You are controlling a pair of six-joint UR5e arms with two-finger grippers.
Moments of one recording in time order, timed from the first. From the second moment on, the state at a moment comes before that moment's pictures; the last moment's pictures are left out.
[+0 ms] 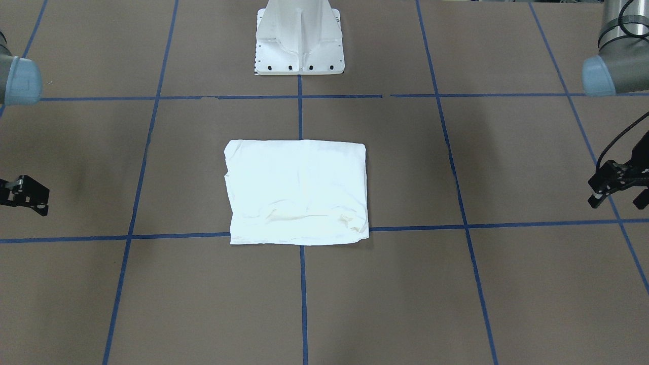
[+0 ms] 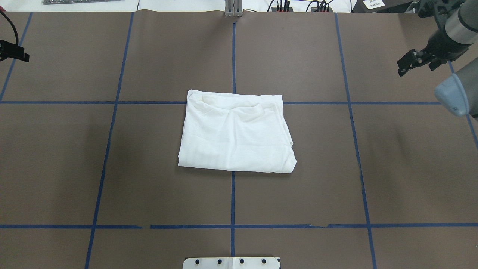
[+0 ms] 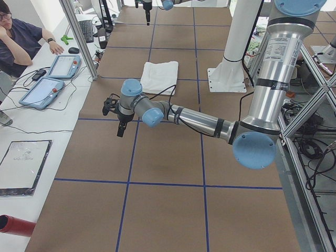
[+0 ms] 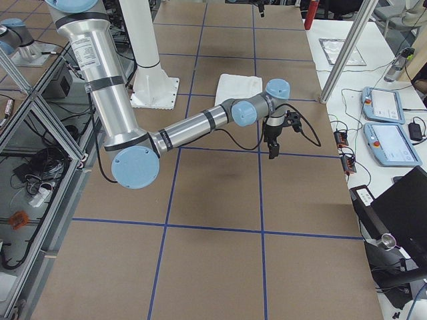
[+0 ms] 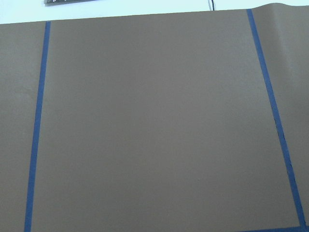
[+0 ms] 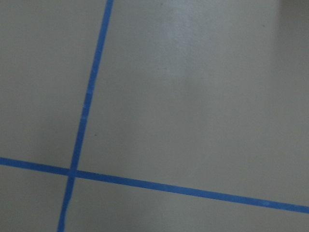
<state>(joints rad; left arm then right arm) -1.25 -1.74 -1.60 -2.10 -2.11 -0.62 1.18 -1.29 1.68 -1.56 2.17 0.40</state>
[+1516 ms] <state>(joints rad) -1.51 -1.67 -1.57 -1.57 -2.31 0.04 1.56 -1.65 1.64 -1.54 2.40 0.11</state>
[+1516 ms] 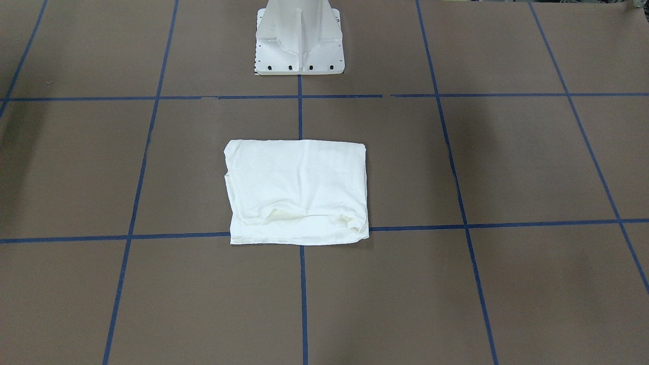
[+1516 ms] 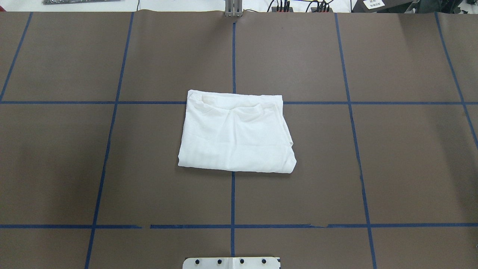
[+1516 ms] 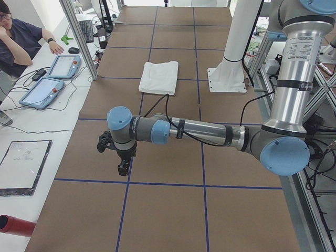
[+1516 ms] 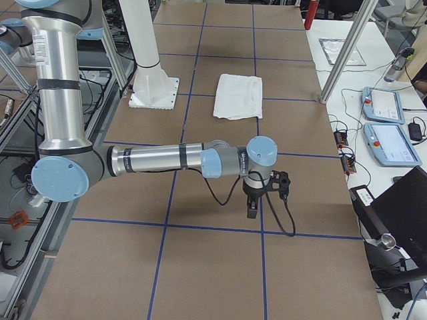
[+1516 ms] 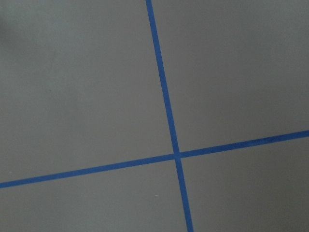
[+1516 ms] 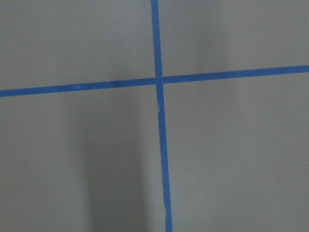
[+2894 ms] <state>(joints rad) -1.53 -1.60 -1.57 -1.57 -2.34 0.10 1.59 -1.66 1.72 -1.54 2.38 0.18</state>
